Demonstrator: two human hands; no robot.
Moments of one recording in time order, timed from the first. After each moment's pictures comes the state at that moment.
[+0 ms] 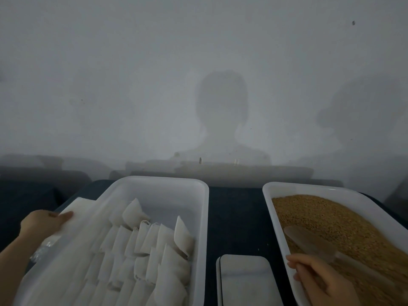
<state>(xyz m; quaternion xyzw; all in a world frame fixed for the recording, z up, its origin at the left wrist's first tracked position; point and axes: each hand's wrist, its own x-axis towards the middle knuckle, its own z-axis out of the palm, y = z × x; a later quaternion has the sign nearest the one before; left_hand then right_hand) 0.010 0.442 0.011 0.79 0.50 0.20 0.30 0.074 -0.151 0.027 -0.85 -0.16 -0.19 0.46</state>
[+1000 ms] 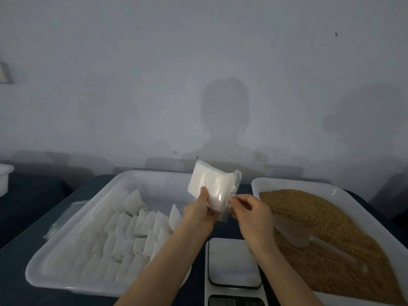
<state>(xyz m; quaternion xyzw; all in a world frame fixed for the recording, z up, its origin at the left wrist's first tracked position) 0.071 0.047 0.096 0.31 0.28 0.12 0.90 0.088 -0.067 0.084 -0.76 -0.14 -0.10 0.62</state>
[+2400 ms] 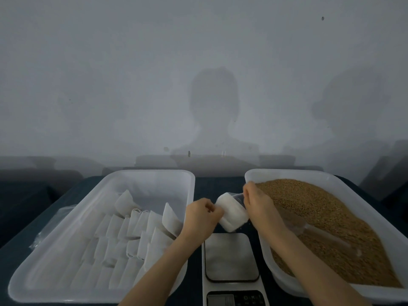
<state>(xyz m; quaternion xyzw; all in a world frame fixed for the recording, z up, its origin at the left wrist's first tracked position) 0.077 0.050 0.055 0.86 0.15 0.15 0.47 0.143 -0.100 0.064 -0.92 -0.23 -0.16 0.27</state>
